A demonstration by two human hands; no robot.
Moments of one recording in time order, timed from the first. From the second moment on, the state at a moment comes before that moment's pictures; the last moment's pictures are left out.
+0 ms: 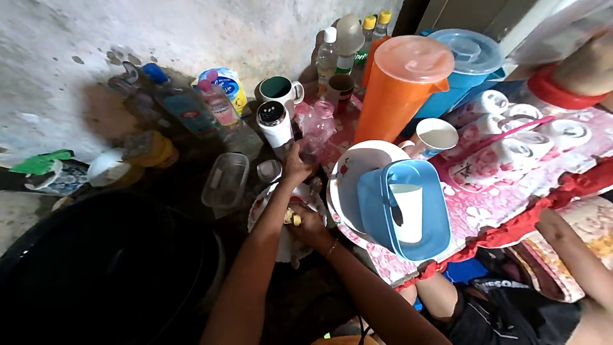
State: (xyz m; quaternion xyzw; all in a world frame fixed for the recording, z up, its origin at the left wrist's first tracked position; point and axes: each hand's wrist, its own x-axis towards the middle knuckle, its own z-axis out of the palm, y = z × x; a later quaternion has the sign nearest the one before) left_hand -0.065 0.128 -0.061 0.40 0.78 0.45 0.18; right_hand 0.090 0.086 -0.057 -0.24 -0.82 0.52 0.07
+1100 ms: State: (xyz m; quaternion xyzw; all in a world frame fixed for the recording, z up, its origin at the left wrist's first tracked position) left_hand -0.133 0.040 -0.058 0.21 0.74 0.56 0.30; right_hand 0.089 0.086 -0.082 -0.23 -0.77 0.57 0.16
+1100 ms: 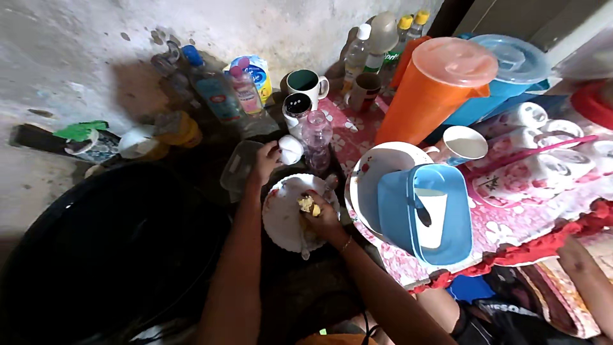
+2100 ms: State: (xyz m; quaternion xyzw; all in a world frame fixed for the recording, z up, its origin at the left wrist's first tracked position) left_hand -0.087 0.009 -0.040 0.23 0.85 0.45 0.16; right_hand 0.089 0.073 -0.077 -0.26 -0.69 0.61 0.29
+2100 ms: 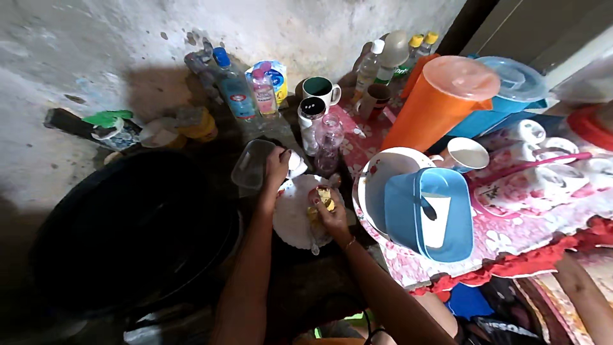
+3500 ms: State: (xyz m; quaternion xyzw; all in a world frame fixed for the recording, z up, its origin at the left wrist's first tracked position) left_hand -0.029 -0.050 -0.088 0.01 0.41 0.88 0.24; right_hand 0.005 0.053 -0.026 -0.27 -0.68 0.68 0.06
